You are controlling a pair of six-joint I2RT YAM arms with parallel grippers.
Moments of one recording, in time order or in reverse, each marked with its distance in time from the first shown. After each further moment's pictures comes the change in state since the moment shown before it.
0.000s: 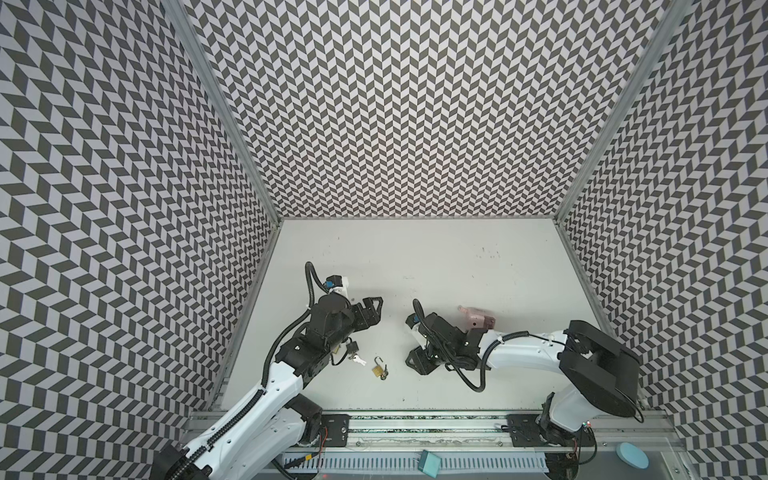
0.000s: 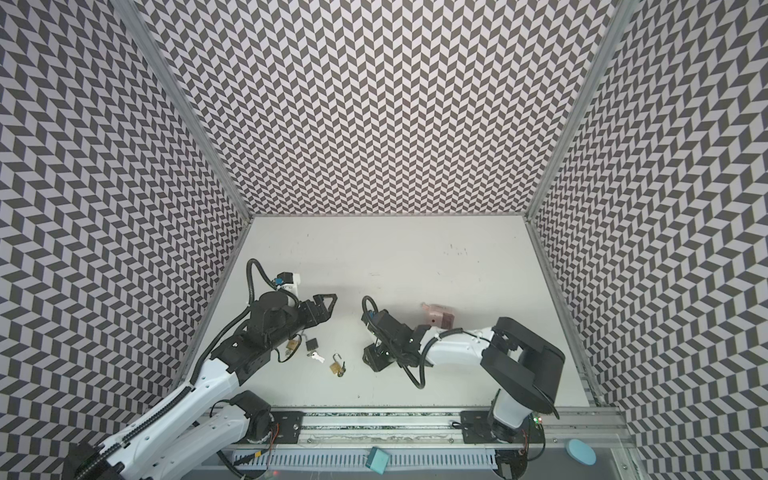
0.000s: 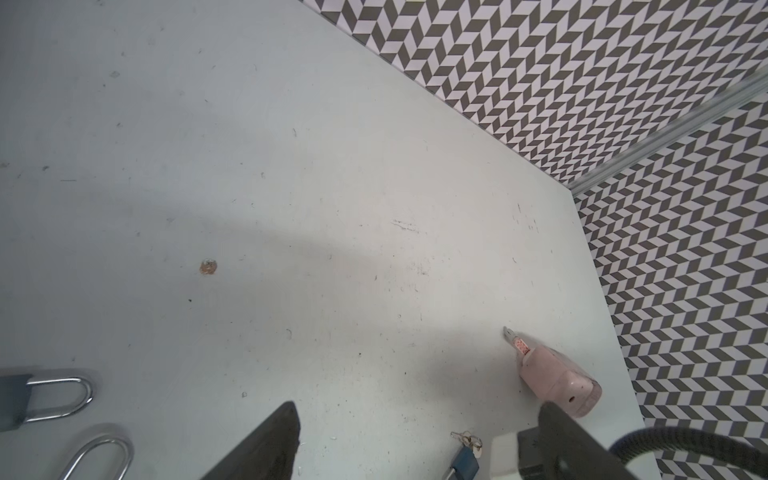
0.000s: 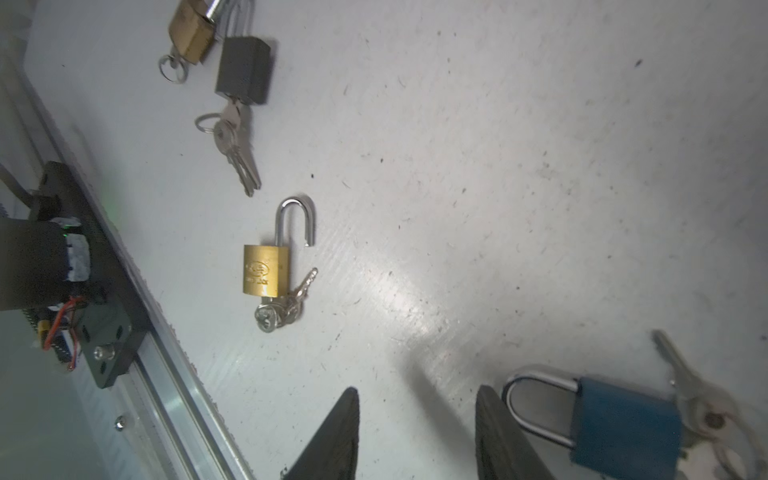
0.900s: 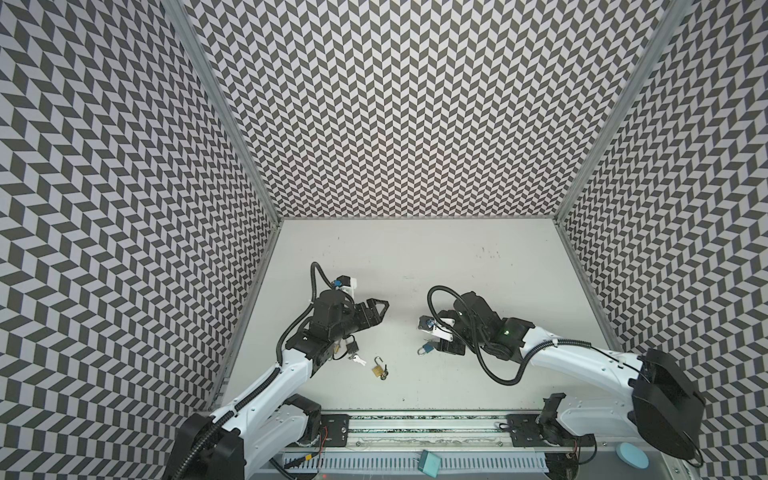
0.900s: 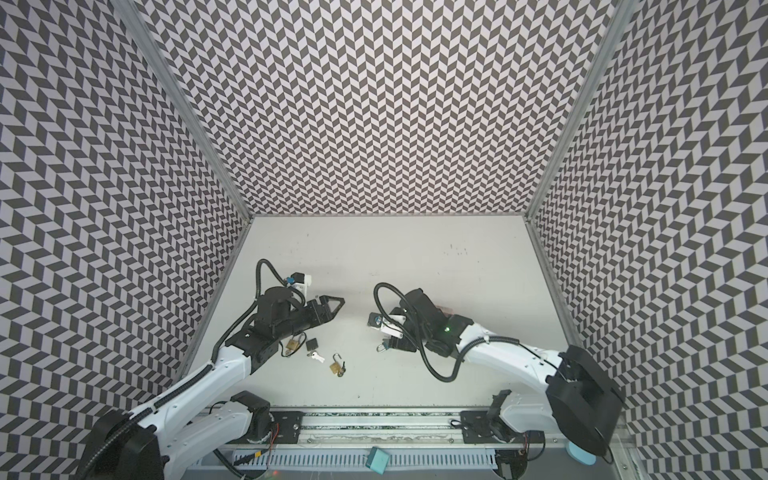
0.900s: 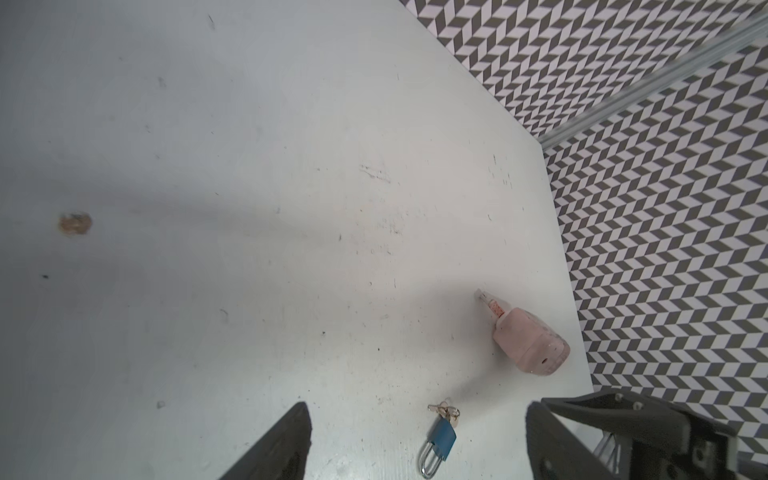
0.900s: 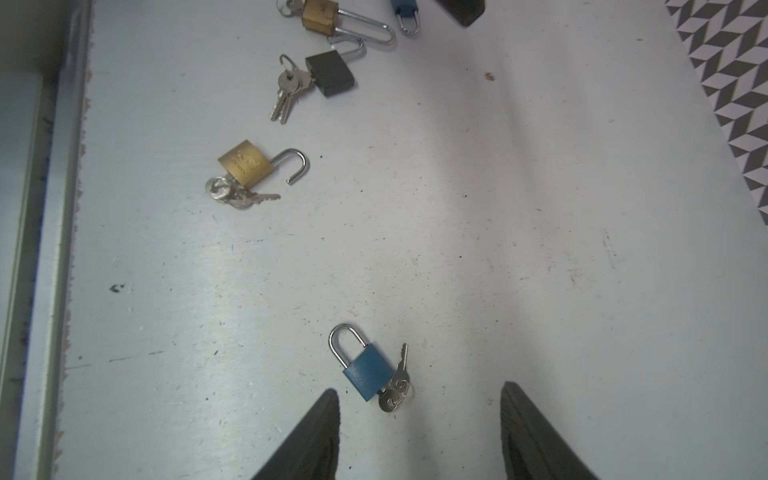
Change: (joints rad) left arm 0.133 0.146 -0.048 0.178 0.328 -0.002; right arm -0.196 -0.274 -0.030 -0.131 -0.052 -1.143
